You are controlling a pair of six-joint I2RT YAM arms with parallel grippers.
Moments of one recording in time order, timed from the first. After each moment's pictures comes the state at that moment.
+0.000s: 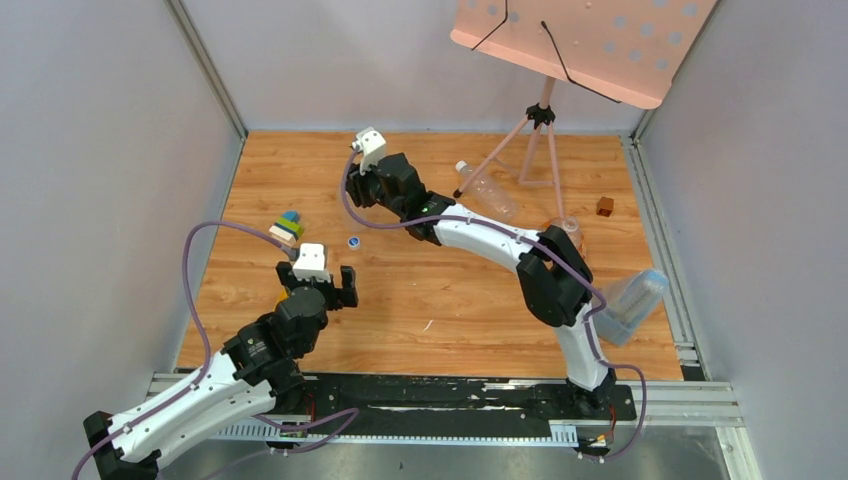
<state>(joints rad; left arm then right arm) -0.91 0.44 0.41 -0.33 -0.78 -0.31 0.87 2.09 1.72 0.19 0.07 0.12</state>
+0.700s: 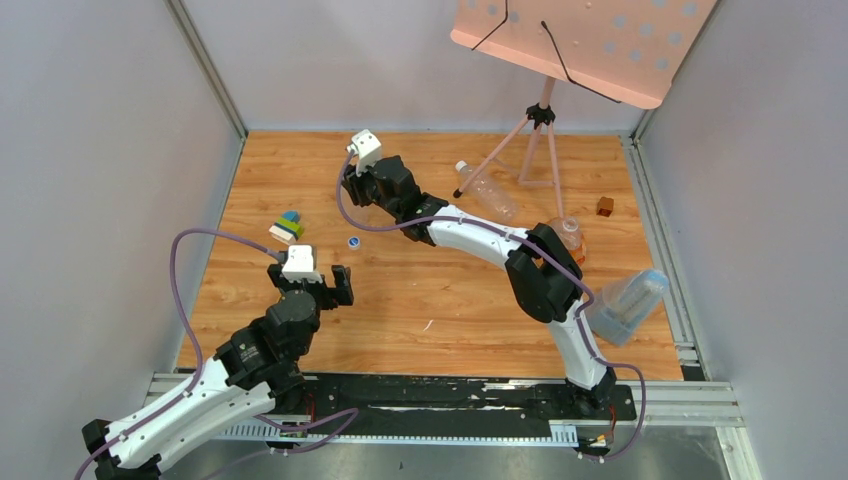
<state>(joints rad) -0.91 0.37 0.41 -0.35 -0.82 -0.34 0.88 2.17 1.77 0.25 0.11 0.04</state>
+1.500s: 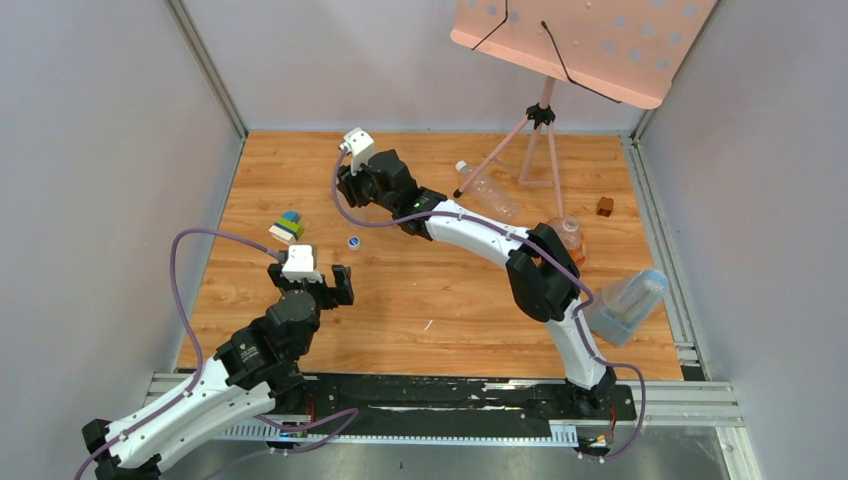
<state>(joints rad) -0.91 0.38 0.41 -0.34 -0.81 -0.33 0.88 2.19 1.86 0.12 0.04 0.03</state>
